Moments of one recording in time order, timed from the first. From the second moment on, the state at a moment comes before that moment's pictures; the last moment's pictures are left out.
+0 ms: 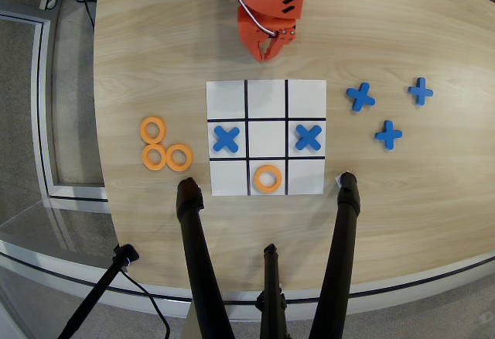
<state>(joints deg) 1.7 192.1 180.3 75.1 -94.1</state>
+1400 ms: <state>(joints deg) 12.2 116.8 123.5 56.1 -84.8</state>
